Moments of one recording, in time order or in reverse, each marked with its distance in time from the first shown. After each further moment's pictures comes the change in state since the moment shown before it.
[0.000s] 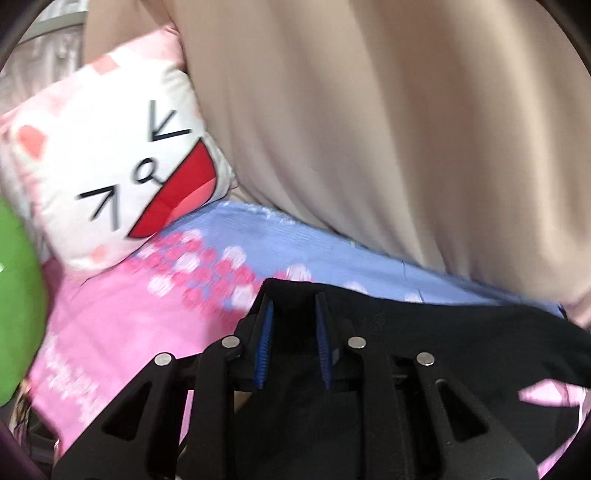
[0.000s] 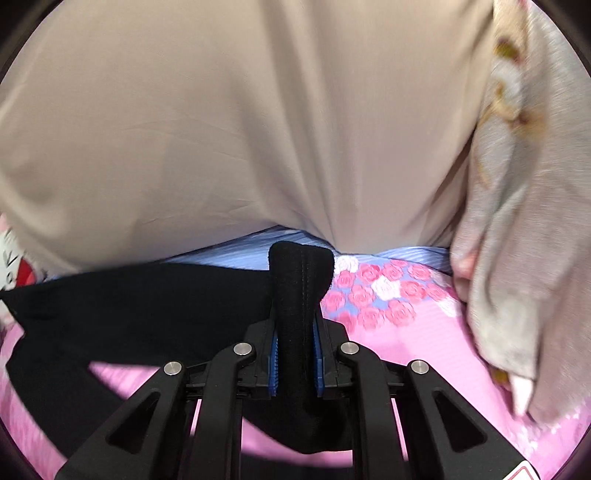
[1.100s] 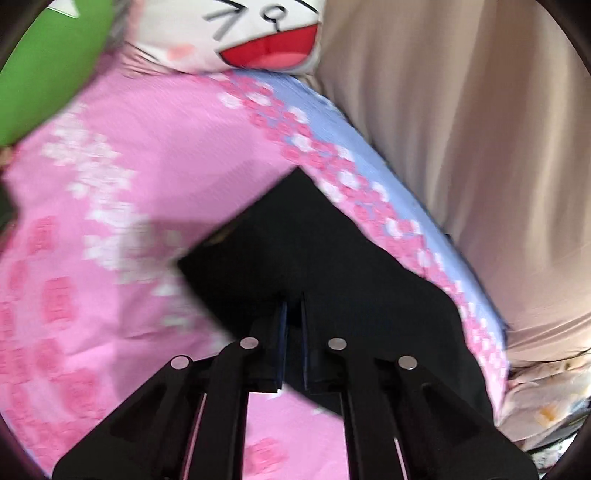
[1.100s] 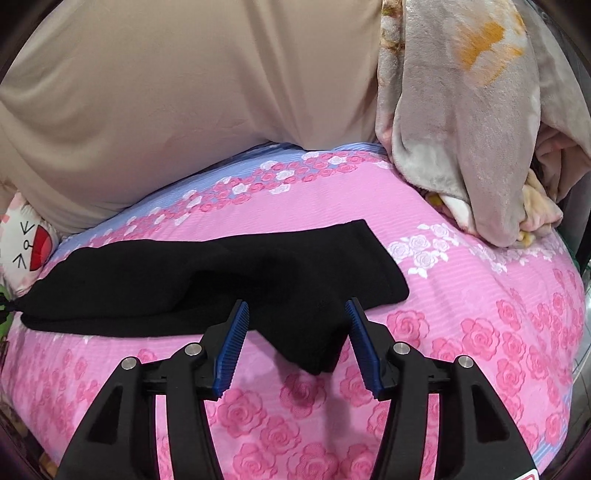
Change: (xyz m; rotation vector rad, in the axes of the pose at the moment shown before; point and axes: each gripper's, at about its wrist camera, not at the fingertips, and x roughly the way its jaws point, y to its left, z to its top) left arm -0.030 0.073 -0.146 -0.427 0.249 -0.109; right arm -0.154 -0.013 -0.177 0.108 0.082 -0.026
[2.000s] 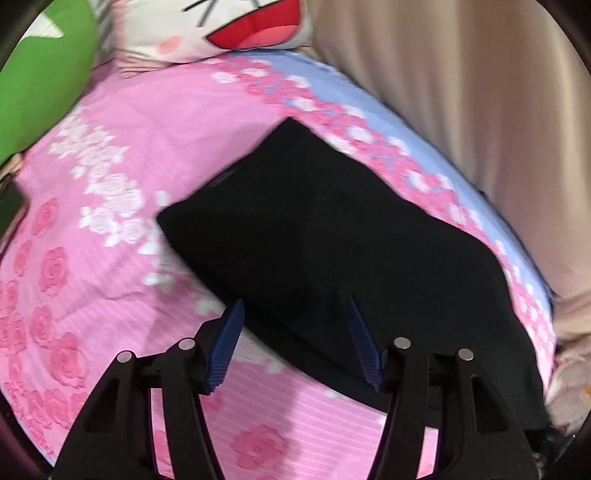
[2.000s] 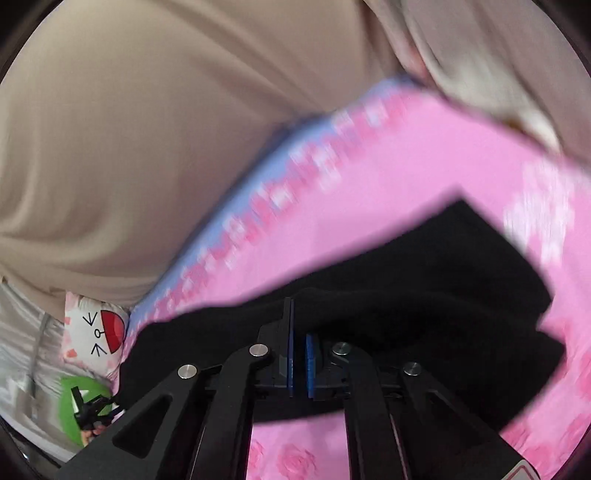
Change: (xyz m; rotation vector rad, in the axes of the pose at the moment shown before) left arm 0.035 -0.037 -0.038 0.095 0.032 0.168; right arm 0.074 0.006 0.060 0.341 0.047 0.323
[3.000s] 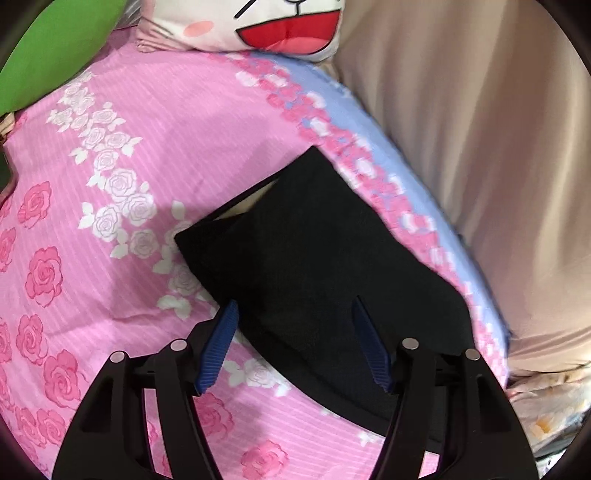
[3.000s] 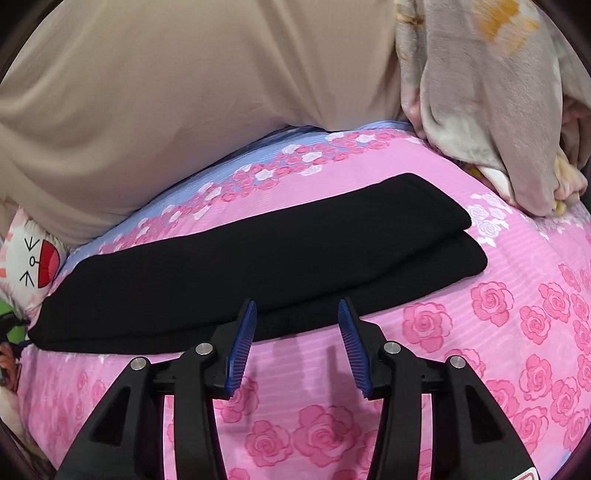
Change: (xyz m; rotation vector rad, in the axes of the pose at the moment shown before) left arm -0.014 0.044 0.016 -0.157 -0.013 -0.195; right arm -0.024 0.014 -0.084 -0.274 -0.040 -0.274
